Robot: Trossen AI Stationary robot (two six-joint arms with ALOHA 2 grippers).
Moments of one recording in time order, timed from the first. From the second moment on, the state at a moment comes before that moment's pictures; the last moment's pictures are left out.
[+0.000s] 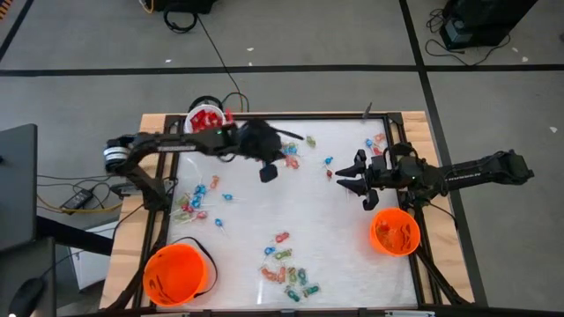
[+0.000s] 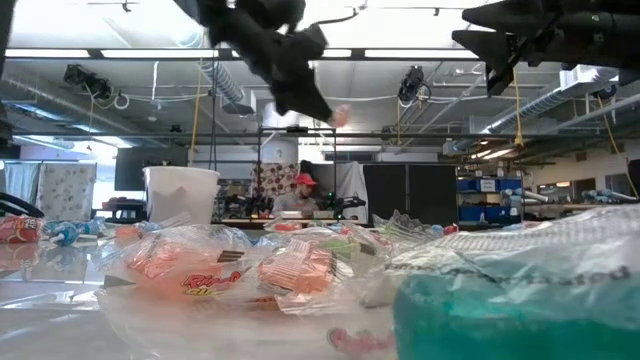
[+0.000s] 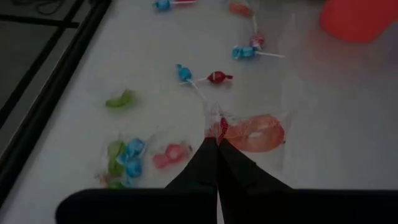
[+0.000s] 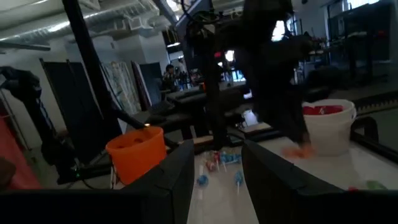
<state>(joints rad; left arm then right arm) 0.27 1.58 1.21 -0.30 0.07 0.08 0.01 0.70 0.22 0.61 0.01 0.25</state>
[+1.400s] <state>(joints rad) 0.06 1.63 0.95 0.39 -0.04 0.28 -0.07 1.24 0.38 0.70 0.02 0.21</state>
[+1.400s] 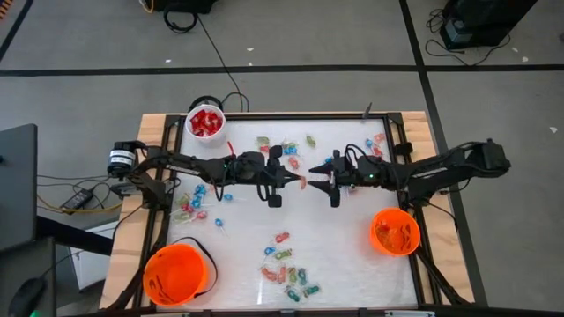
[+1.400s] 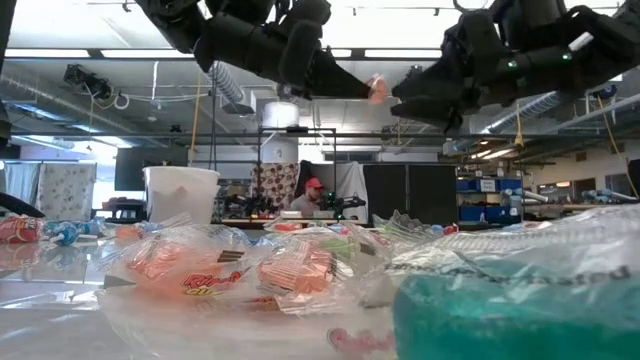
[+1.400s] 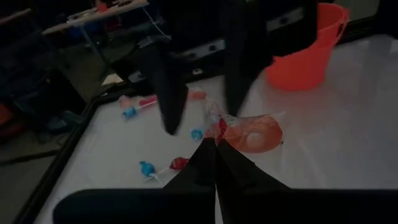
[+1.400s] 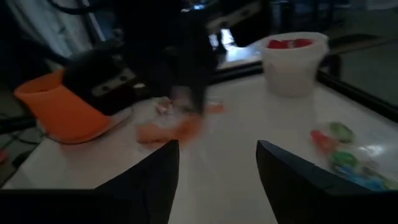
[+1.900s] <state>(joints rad) 0.06 1.63 0.95 0.37 -0.04 0.25 -0.07 1.37 0.51 0.63 -0.10 0.18</state>
